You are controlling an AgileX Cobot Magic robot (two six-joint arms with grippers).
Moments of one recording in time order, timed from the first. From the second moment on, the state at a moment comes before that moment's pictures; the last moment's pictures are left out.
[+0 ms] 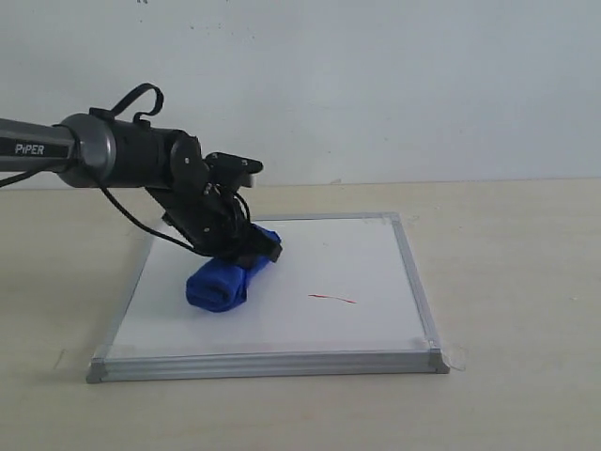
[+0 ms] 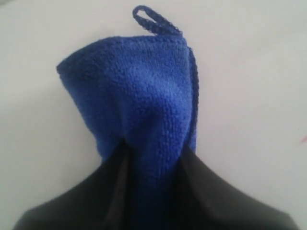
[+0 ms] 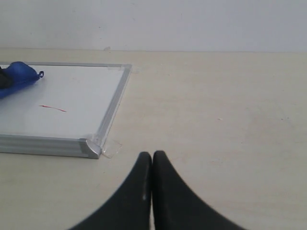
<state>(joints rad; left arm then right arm) -0.27 2.25 -1.64 -0.11 0.59 0.18 0.12 0.00 0.00 0.10 0.34 -0.07</state>
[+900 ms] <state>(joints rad) -0.25 2.25 -1.67 -0.19 0.75 0.29 0.12 0.00 0.00 0.10 0.34 -0.07</state>
